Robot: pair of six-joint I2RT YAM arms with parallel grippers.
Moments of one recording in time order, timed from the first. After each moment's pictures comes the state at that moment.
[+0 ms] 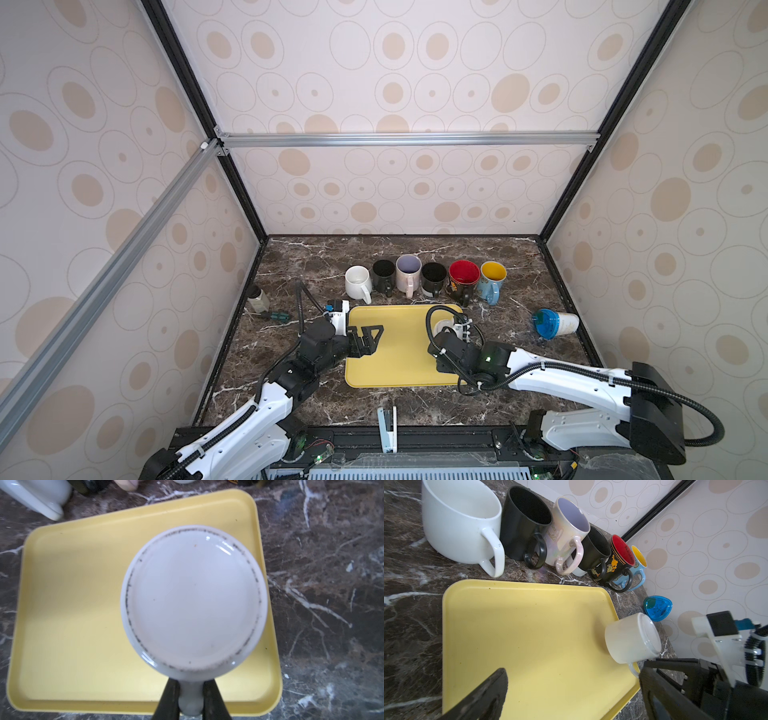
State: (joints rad) left arm -0.55 0.83 0.38 0.03 0.14 -0.65; right arm 1.04 1.23 0.79 -0.62 0.46 0.99
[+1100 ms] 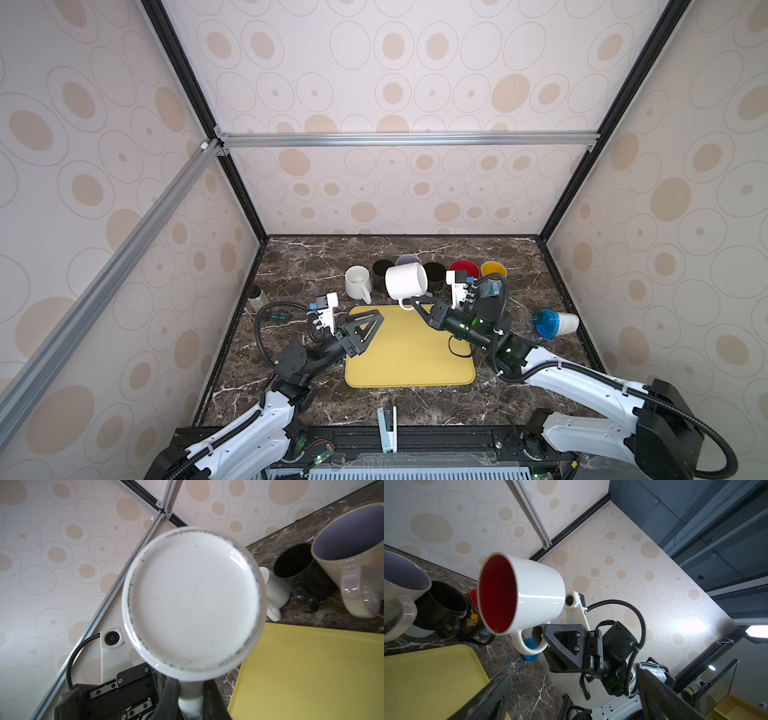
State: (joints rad) left arm -0.54 0.83 0.21 0.98 0.44 -1.13; right arm 0.77 1.18 0.66 0.48 -0.21 0.94
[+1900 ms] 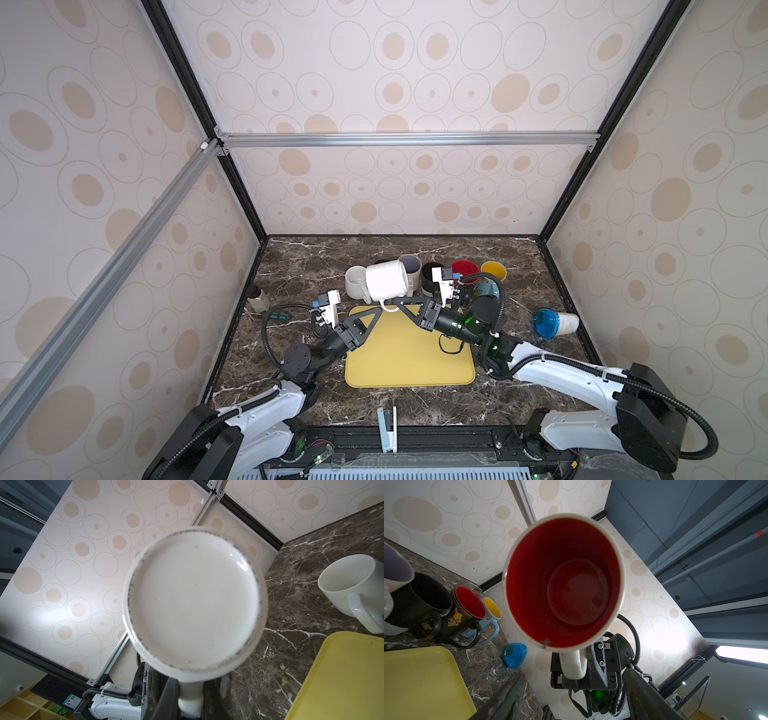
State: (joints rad) left arm -0.53 1.07 0.19 1.32 0.43 -1.31; right arm 0.83 1.27 0.69 0.71 -0.37 1.02
